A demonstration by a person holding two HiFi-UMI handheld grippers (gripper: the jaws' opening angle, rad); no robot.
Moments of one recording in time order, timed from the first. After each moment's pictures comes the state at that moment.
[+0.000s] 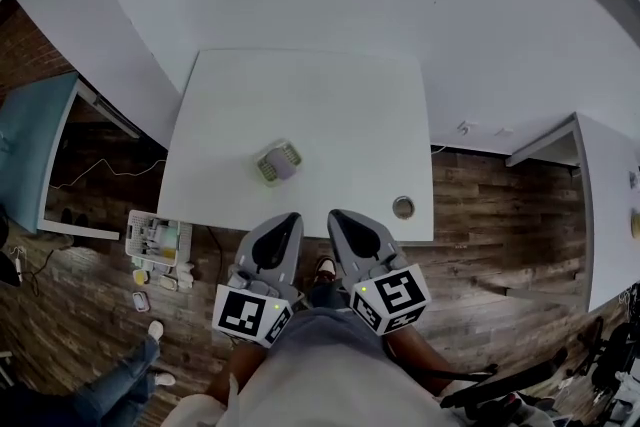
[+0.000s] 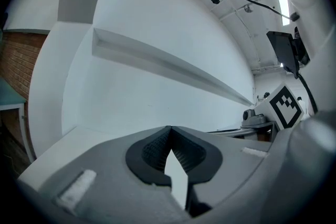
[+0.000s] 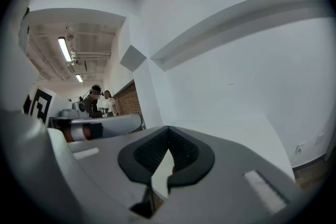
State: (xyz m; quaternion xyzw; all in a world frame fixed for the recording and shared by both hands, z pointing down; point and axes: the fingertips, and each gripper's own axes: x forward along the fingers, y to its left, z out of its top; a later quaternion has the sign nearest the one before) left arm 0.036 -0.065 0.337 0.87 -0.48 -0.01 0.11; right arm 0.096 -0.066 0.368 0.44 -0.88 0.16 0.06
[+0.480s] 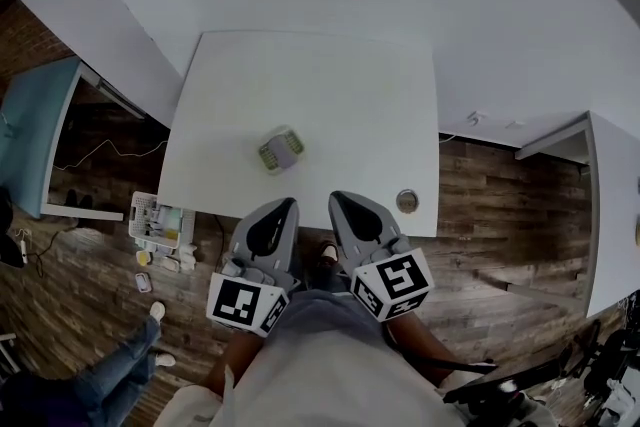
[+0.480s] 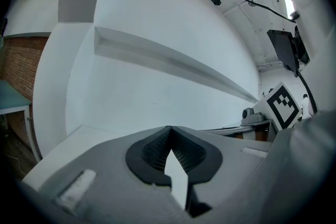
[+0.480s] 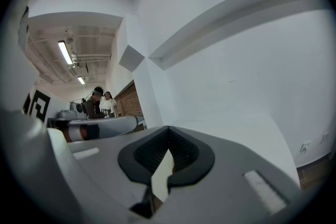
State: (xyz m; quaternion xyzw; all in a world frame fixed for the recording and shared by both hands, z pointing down) left arm 0.035 -0.084 0.343 0.86 -0.50 0.01 0.11; right arm 0.101 -0.092 0.373 0.42 -0.89 0.17 0.06
